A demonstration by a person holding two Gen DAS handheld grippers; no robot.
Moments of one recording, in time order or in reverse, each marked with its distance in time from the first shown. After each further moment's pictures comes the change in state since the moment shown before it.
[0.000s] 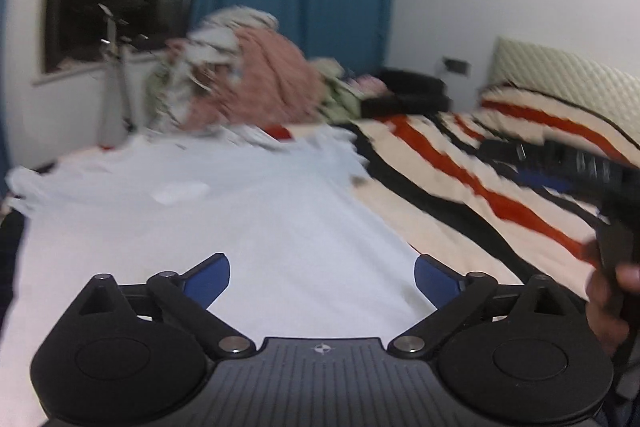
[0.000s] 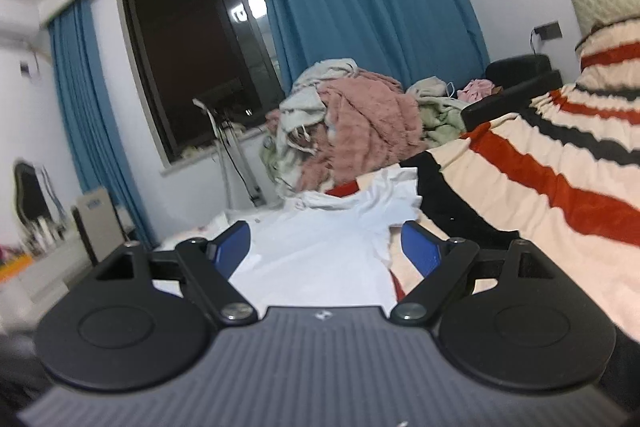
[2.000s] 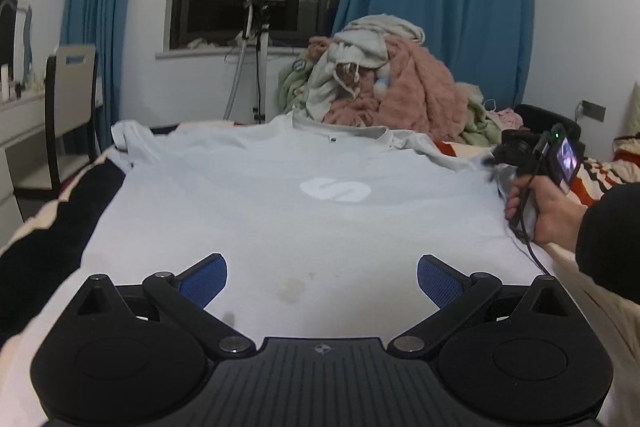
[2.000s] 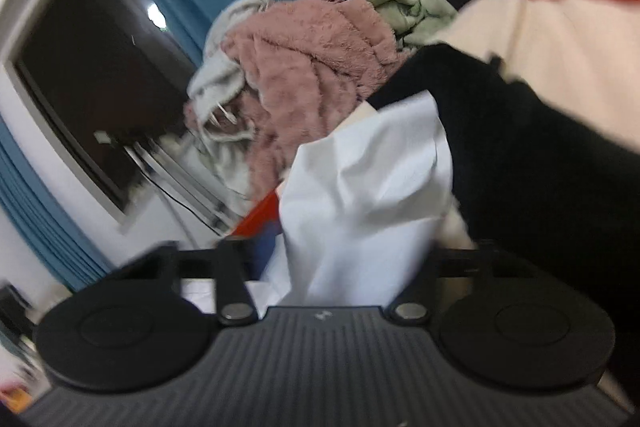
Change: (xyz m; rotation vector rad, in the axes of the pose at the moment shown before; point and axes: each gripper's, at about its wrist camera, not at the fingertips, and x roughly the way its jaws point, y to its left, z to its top) left arm 0.082 0.114 -0.025 -0.196 -0.058 0.332; right arm 0.493 -0.137 -0.011 0.372 0.144 -0.041
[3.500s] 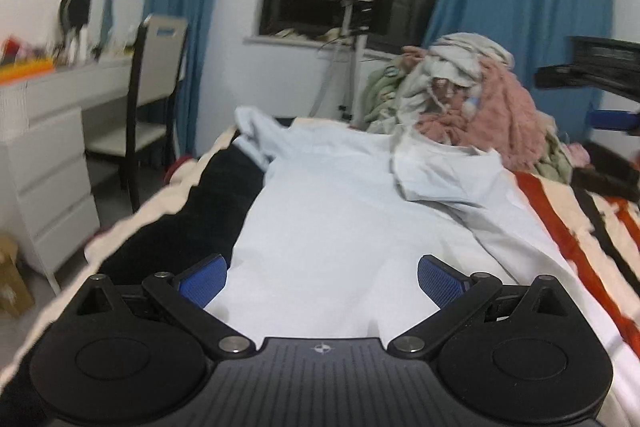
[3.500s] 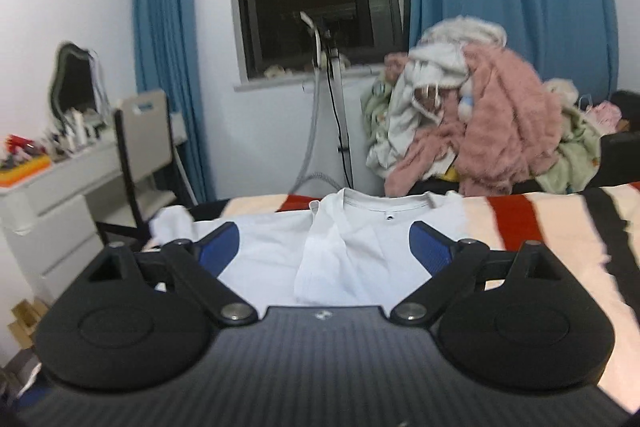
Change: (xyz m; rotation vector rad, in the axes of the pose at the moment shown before) left arm -0.042 0.093 0.008 -0.110 0.021 0.172; right arm -0.281 0.319 -0.130 -0.660 0.060 0.193
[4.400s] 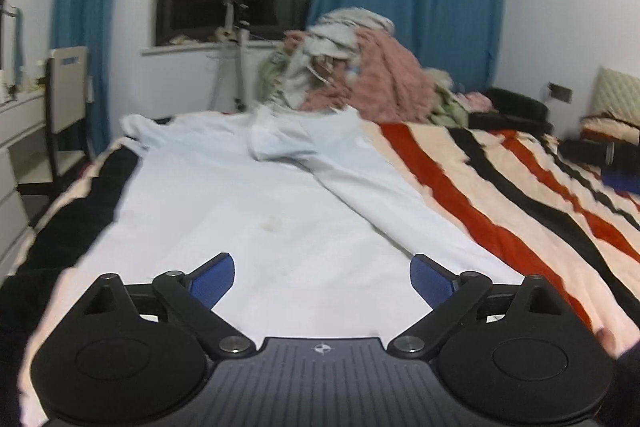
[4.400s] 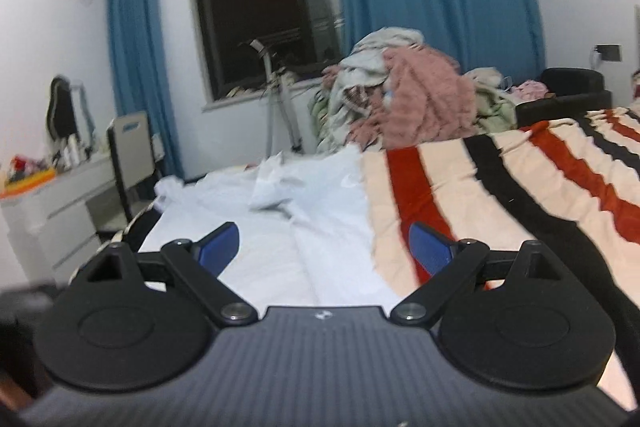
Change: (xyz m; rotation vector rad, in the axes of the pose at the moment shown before) left arm -0.093 -0.111 -0.062 0.198 0.056 -0.274; right arm -0.228 -0.072 -0.112 0.143 -0.079 -0.115
